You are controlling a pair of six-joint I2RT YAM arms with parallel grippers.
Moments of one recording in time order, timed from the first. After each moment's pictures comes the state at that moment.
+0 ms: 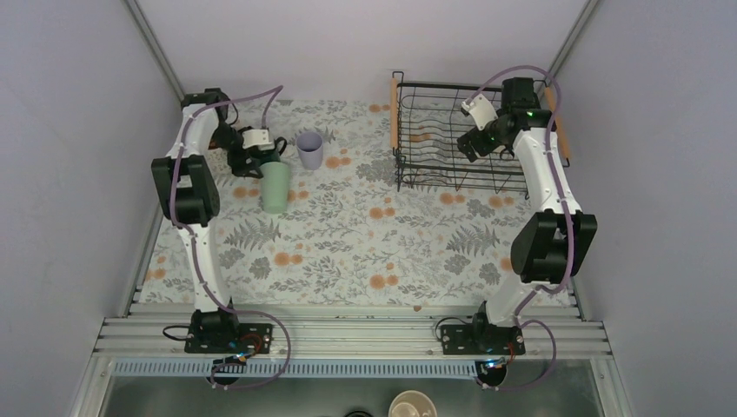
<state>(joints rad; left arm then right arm) 0.11 2.31 2.11 -1.34 0.46 1.46 -0.02 1.73 1.71 -0.92 -0.17 -0.65</state>
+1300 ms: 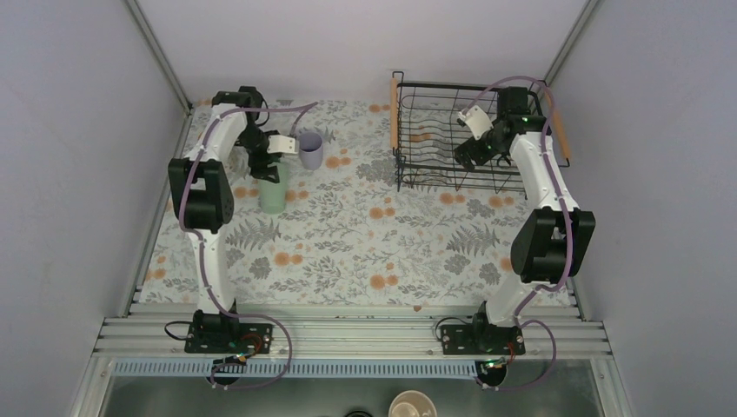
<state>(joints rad) -0.06 2.22 2.05 -1.35 0.33 1.43 -0.02 1.73 1.63 -0.91 -0.19 -0.66</state>
